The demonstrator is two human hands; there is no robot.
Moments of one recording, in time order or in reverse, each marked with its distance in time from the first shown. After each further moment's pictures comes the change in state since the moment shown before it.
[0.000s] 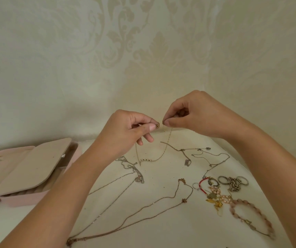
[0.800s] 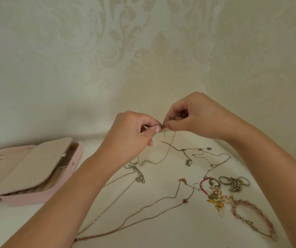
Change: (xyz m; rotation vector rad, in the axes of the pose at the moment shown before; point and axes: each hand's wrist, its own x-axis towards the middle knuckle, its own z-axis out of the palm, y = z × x) left_hand -0.007 0.011 0.013 0.243 0.087 0.021; right_hand 0.000 -0.001 0.003 0.026 -0.030 -0.005
